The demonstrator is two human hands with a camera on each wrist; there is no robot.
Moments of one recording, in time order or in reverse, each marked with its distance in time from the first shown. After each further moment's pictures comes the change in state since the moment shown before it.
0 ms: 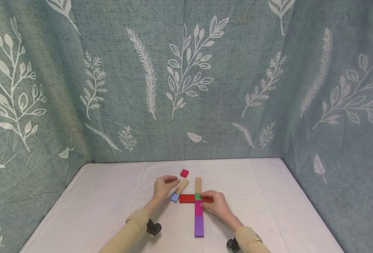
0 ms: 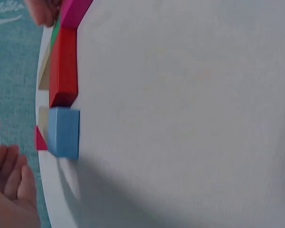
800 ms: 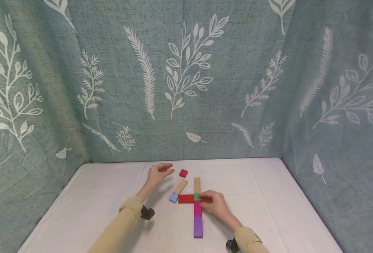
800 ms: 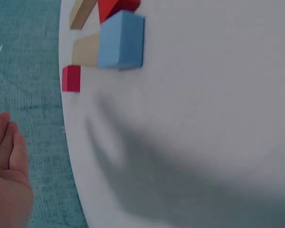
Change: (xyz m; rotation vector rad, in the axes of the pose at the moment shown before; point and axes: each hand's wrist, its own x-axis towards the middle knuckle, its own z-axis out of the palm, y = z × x) left_hand 0.040 0.014 -0.029 -0.091 -0.122 0.110; right_hand 0.002 0.002 0.000 0.013 -0.002 0.002
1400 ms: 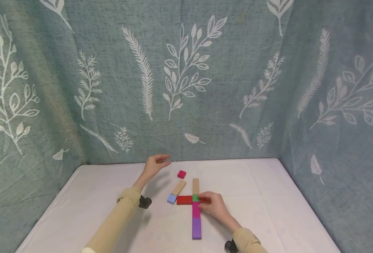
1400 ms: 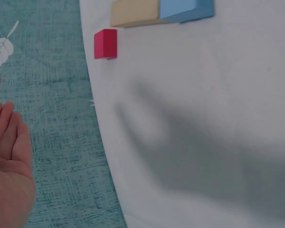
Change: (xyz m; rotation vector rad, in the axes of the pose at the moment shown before) left_hand 0.030 0.017 -0.015 0.025 -0.083 -0.022; right_hand 0.001 -0.001 -0.001 0.000 -0.003 -0.015
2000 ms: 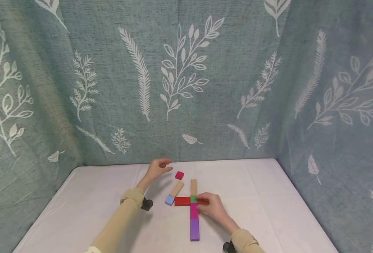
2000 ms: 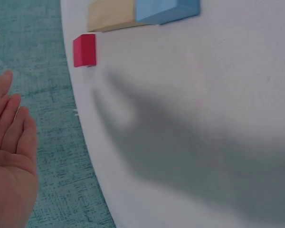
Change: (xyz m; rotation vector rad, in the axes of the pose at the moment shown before) left_hand 0.008 -0.012 0.016 0.116 -0.105 0.083; right_hand -0.001 0.000 -0.001 0.010 -0.019 -0.006
